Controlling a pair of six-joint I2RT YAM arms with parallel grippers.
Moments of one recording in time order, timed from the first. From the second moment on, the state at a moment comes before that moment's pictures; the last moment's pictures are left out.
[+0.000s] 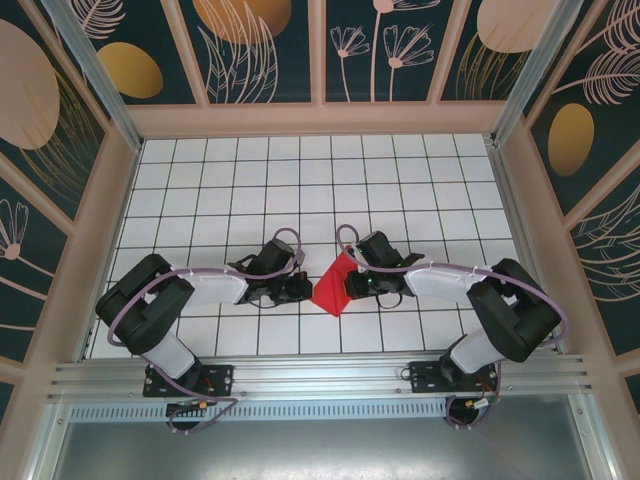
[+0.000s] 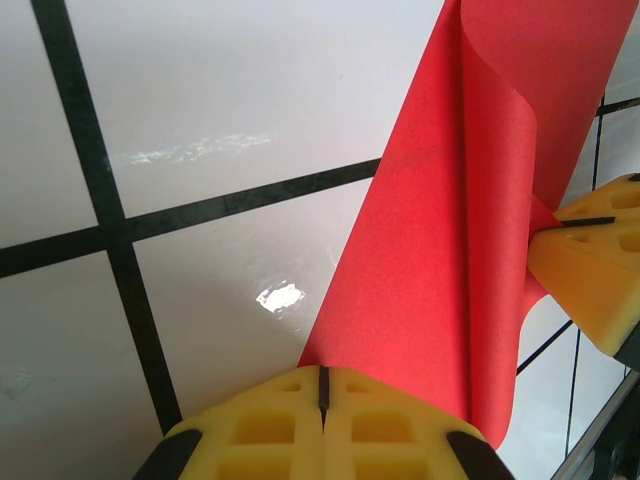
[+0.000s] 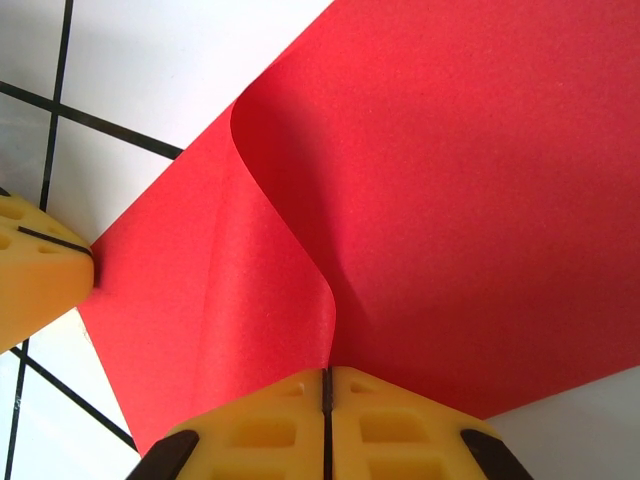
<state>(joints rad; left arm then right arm) -0.74 1.62 0.61 0.06 0.39 -0.82 0.71 1.49 0.64 -0.20 -0.26 0.46</state>
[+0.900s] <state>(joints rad) -0.74 1.62 0.62 0.05 0.39 -0.81 0.71 1.54 0.66 -0.19 -0.26 0.44</state>
